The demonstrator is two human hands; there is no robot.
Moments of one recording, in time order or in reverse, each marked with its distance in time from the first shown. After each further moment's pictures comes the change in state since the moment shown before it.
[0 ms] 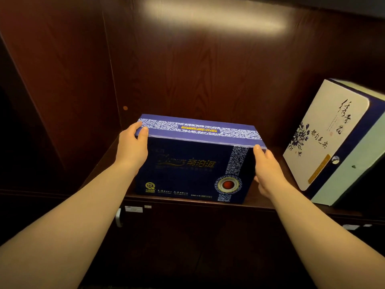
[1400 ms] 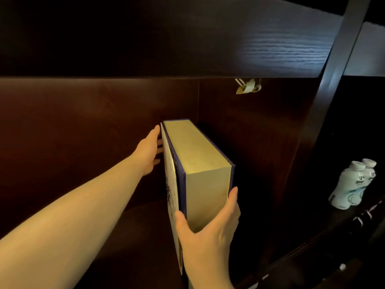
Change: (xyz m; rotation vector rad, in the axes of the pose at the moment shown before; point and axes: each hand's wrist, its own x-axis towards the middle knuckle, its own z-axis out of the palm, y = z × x) left_hand 0.023 0.325 0.512 -0.483 -0.774 -0.178; right_hand 0.093 -0.039 -0.236 -0.375 0.685 -0.449
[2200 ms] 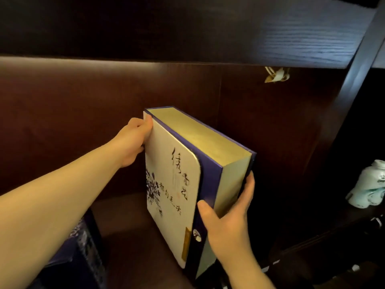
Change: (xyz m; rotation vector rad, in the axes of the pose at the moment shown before) left_hand -0.057 0.018 -0.095 0.194 0.089 0.117; right_hand -0.009 -0.008 -0.022 0.429 -0.259 0.100
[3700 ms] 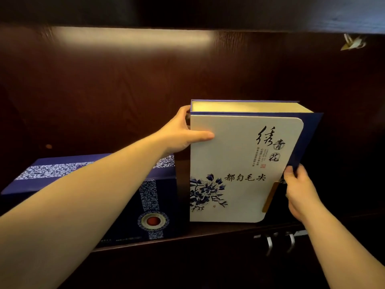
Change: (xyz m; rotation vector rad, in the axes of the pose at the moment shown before) left_hand -0.142 -0.029 -0.090 0.177 -0.253 0.207; right_hand -0.003 0.060 -0.031 0.057 -0.067 0.274
